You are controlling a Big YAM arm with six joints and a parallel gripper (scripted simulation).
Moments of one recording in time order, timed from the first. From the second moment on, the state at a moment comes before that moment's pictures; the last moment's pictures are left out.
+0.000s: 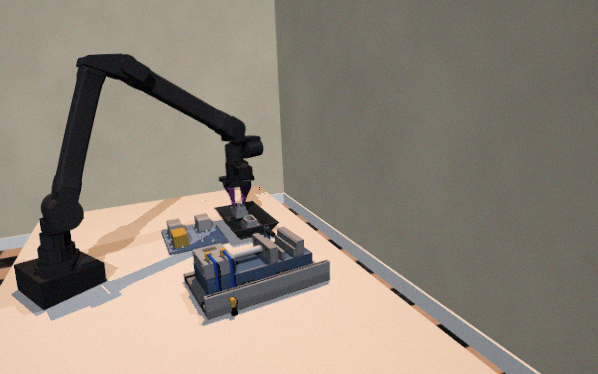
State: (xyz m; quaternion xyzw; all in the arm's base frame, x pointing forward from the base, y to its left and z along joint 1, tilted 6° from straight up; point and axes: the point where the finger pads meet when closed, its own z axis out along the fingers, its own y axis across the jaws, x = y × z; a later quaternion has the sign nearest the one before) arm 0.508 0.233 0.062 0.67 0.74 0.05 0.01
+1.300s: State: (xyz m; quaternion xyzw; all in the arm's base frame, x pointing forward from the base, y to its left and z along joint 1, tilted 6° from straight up) arm 0.509 0.234 0.061 0.67 0.74 0.05 0.01
